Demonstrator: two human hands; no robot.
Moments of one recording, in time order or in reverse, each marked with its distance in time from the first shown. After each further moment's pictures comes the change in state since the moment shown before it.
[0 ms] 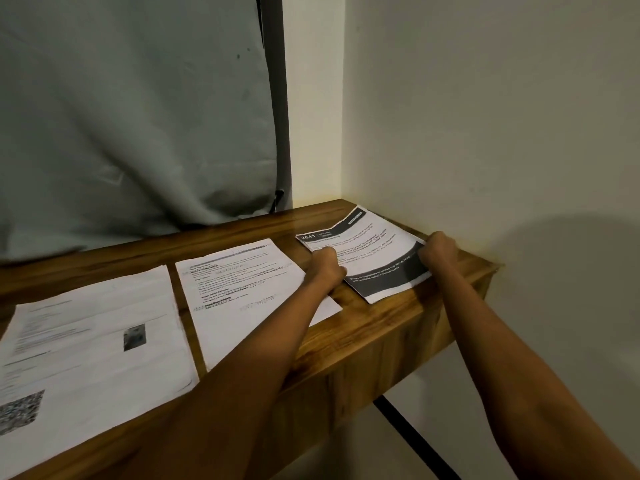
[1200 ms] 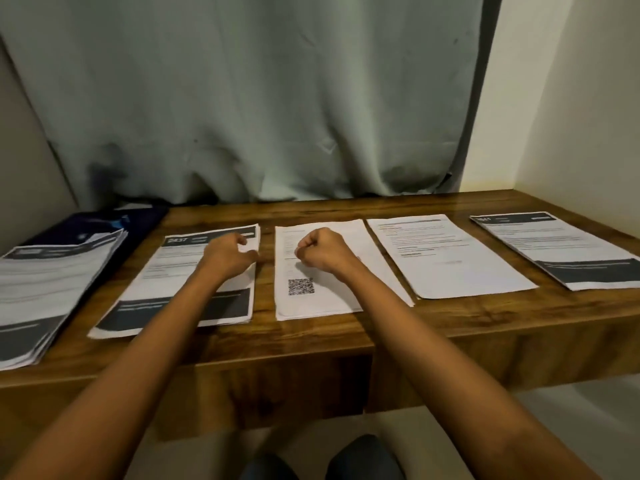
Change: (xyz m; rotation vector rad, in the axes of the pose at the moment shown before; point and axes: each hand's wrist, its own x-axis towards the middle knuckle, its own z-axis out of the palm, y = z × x) left_hand -0.240 -0.276 -0.309 0.212 0.365 -0.529; right_hand -0.392 -0.282 0.132 0.362 -0.791 -0.716
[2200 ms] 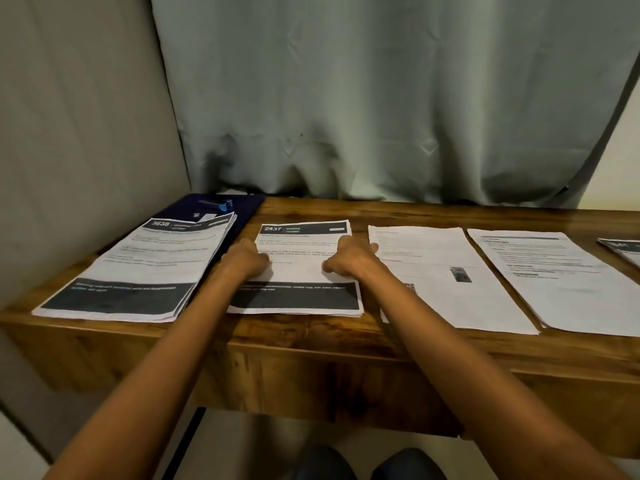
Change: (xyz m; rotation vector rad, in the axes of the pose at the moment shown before) left_hand 0.003 -0.122 -0.066 0.112 0.007 -0.296; right_hand 0.015 -0.081 0.109 -0.464 -0.124 0.032
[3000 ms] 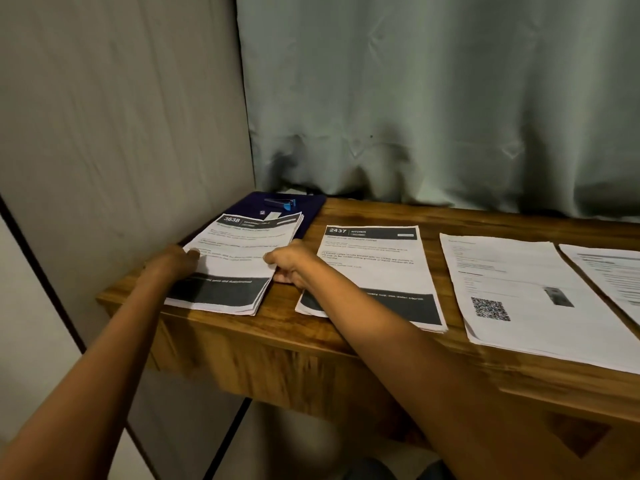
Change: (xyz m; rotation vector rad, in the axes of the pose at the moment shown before) left_hand 0.030 -0.195 -0.096 -0.003 0.140 -0.315; right_hand -0.004 -0.183 0.095 0.999 -0.492 0.037
